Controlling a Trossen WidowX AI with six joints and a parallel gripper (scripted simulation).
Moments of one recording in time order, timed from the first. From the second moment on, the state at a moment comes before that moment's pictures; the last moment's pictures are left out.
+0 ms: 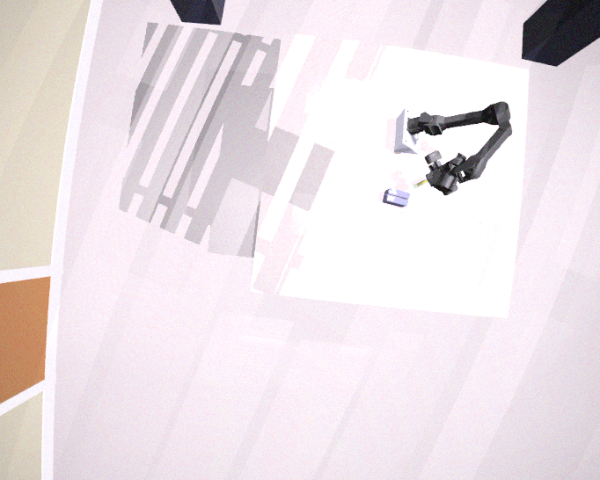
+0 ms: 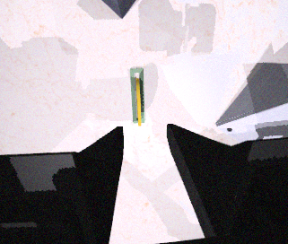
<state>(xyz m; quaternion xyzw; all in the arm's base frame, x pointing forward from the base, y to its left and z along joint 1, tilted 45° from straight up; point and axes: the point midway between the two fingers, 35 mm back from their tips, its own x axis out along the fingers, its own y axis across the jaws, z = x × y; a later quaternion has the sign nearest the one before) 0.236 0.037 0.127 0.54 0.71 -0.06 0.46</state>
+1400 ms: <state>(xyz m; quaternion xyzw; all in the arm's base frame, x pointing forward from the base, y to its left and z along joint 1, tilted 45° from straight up) 0.236 0.104 0.066 0.53 0.71 -0.06 0.46</state>
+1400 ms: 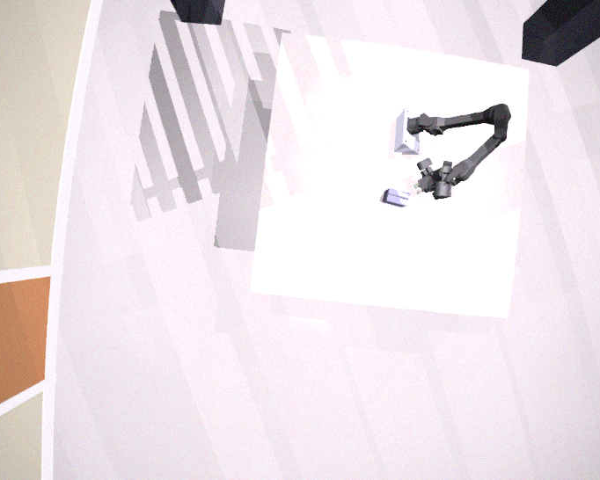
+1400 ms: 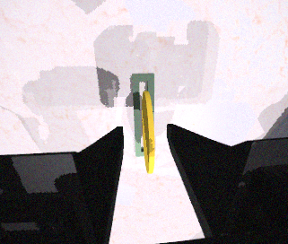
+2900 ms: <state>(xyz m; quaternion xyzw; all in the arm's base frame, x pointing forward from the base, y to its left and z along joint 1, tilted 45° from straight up) 0.234 0.107 0.061 0.53 0.71 -0.06 0.45</state>
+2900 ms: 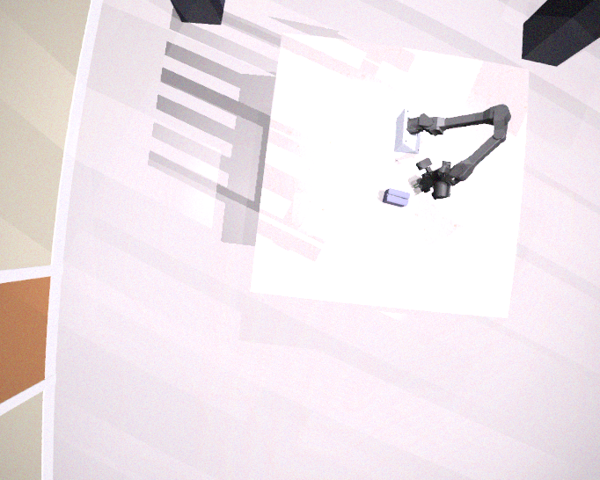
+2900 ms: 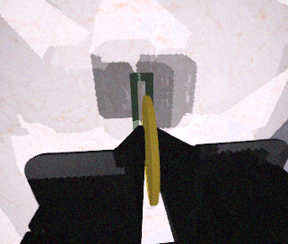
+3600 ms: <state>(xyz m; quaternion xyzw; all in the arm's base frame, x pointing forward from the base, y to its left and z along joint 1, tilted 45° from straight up) 0.235 0.070 0.099 0.53 0.71 -0.06 0.45</state>
